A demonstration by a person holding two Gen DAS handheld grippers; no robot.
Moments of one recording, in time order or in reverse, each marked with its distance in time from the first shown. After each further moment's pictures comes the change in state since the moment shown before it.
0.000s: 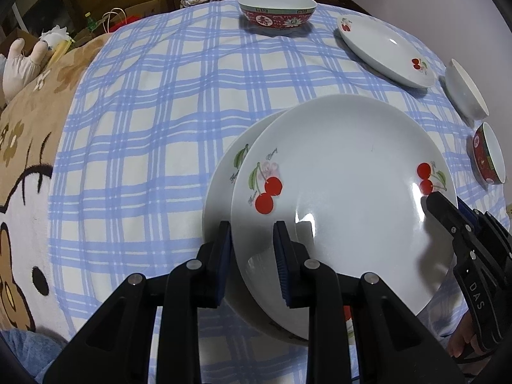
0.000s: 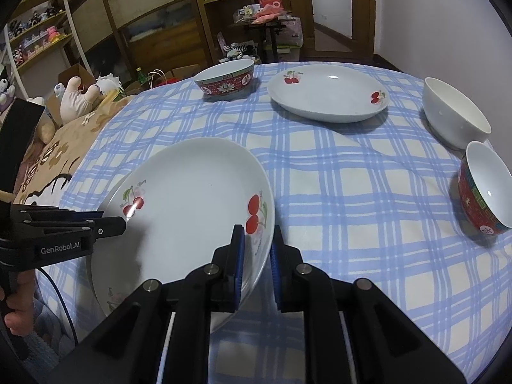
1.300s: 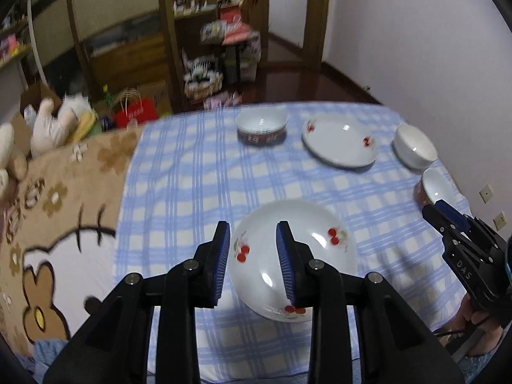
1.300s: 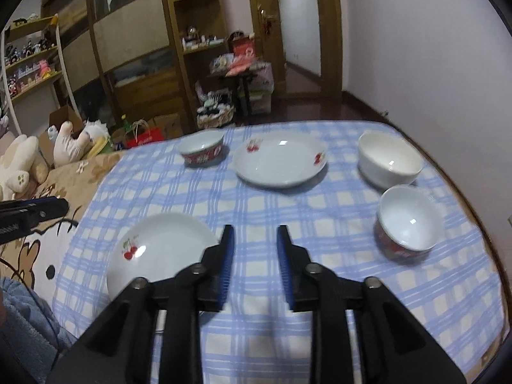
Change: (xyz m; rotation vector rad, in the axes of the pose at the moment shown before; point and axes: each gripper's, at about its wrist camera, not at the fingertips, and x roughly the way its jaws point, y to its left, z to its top) left arm -0.167 -0.011 -0.007 0.070 -0.373 0.013; right arm -0.119 -0.021 0.021 0.060 -0.221 -0.112
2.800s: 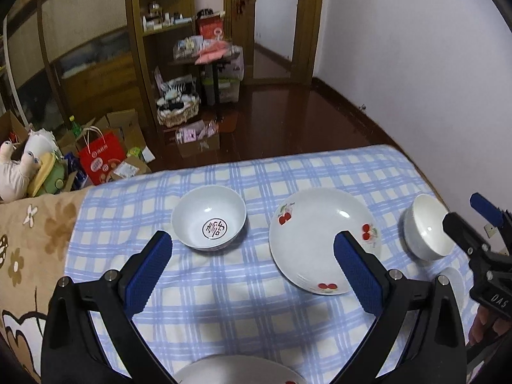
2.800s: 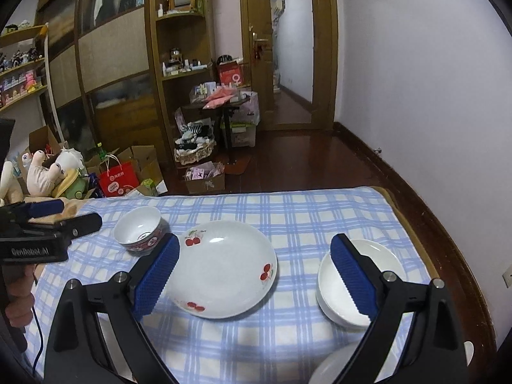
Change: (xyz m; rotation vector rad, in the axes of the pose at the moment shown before) left arm 0.158 -0.076 0.159 -0.007 -0.022 -0.041; right arm 0.110 -0.089 0.153 -0.052 -0.056 -0.017
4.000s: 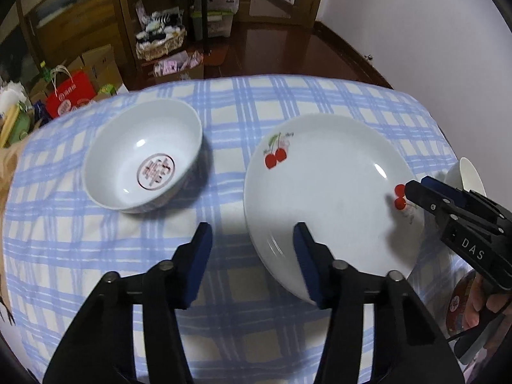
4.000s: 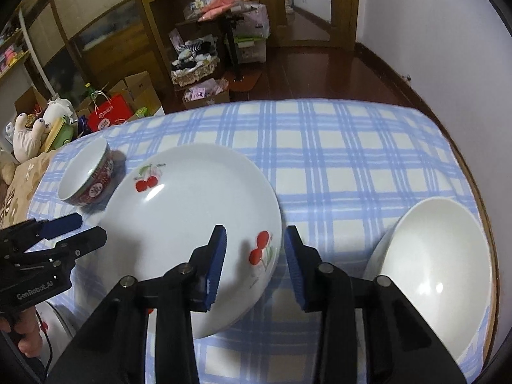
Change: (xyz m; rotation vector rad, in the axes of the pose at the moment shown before) left arm 0.136 -0.021 -0.036 -0.064 0.277 -0.059; right arm 0.161 -0.027 -0.042 0.018 0.383 0.061
